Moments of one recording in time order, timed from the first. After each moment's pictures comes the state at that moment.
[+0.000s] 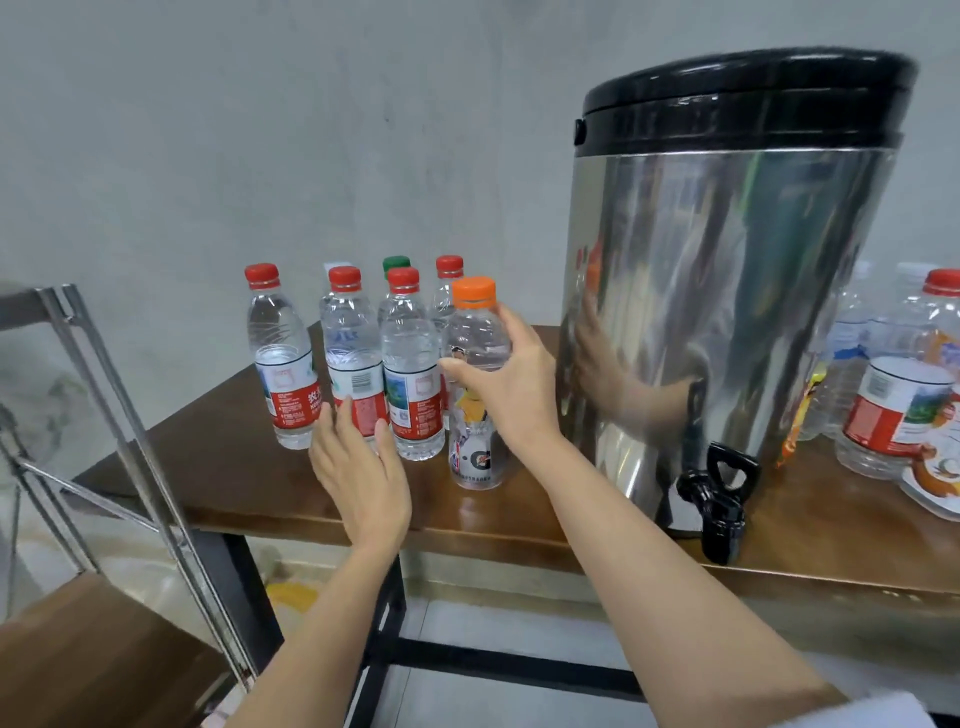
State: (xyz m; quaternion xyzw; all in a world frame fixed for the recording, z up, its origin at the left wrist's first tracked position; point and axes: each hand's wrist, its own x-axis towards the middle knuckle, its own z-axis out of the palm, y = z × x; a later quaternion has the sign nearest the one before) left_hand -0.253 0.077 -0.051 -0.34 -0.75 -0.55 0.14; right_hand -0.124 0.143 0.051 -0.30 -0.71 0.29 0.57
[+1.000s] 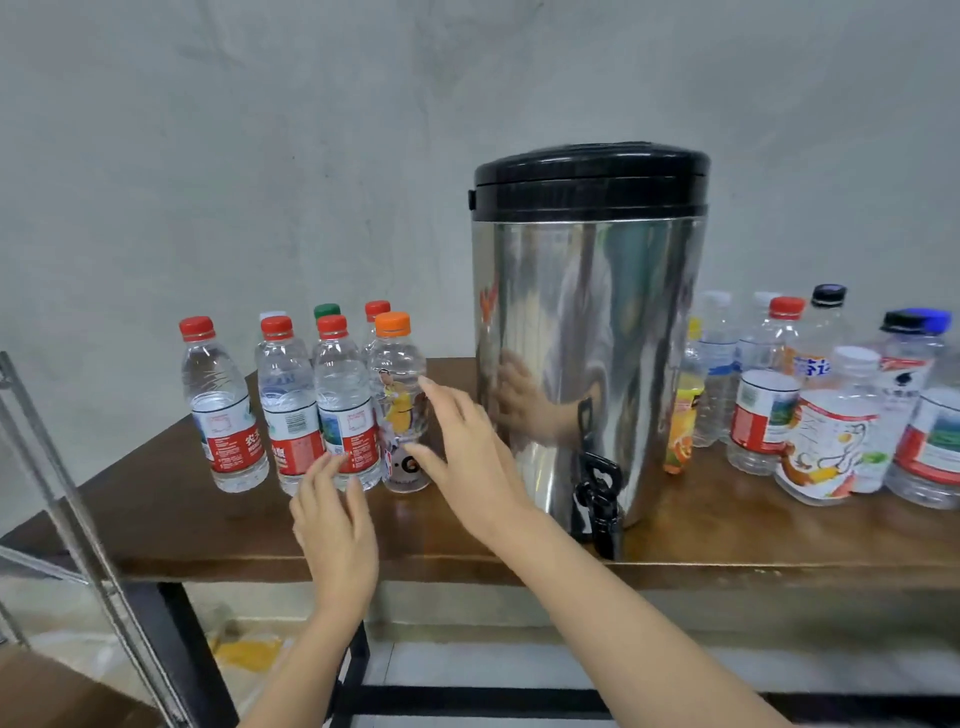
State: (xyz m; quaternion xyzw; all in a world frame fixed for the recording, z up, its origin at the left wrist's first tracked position) left_hand -0.204 0.057 -0.051 -0.41 -0.68 -0.60 0.10; right_hand -0.056 0.092 0.050 -0.30 -0.85 0.12 0.40
